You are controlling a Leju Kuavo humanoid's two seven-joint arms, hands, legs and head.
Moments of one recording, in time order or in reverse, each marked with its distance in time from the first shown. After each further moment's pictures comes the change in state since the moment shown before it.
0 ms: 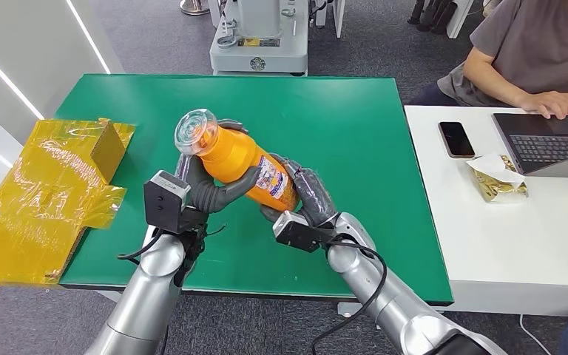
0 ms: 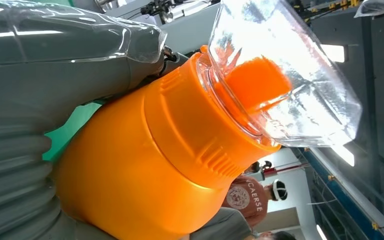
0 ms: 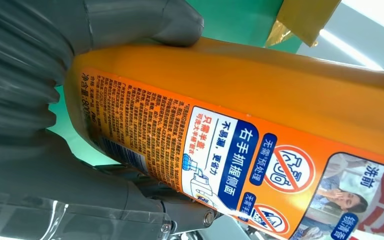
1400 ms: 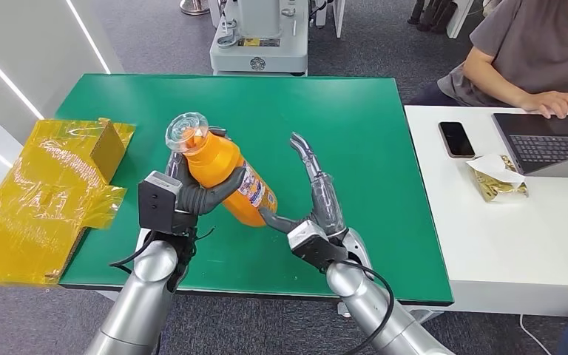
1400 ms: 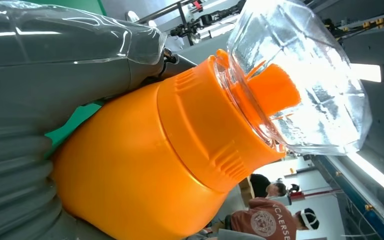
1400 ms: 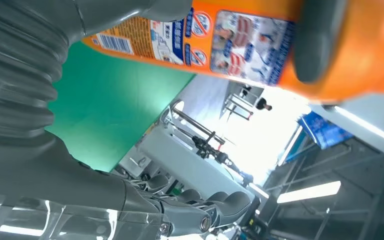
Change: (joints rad) left arm 0.040 0.025 0.035 -0.004 -0.001 0.089 0.018; right arm 0.177 -0.028 -0.002 -0.355 -0.144 -0.149 0.058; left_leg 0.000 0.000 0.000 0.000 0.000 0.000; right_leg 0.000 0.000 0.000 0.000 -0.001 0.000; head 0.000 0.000
